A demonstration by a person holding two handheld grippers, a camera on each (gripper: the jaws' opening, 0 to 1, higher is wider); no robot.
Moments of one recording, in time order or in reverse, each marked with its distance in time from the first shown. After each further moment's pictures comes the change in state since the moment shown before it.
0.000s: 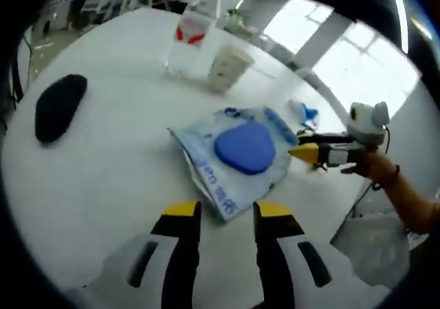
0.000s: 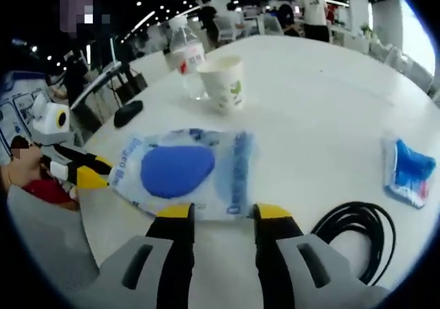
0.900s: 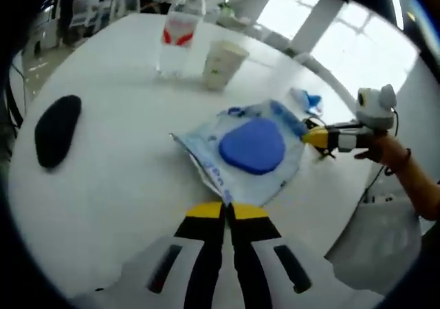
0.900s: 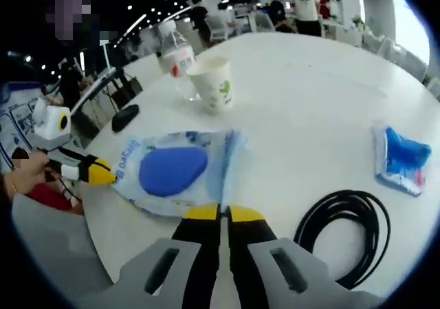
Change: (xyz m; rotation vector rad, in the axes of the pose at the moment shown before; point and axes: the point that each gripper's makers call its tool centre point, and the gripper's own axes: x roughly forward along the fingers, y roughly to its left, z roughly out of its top) left arm 0.003 0.001 0.007 0.110 0.047 0.039; right arm -0.018 -0.006 -0.001 0.048 -0.006 -0.005
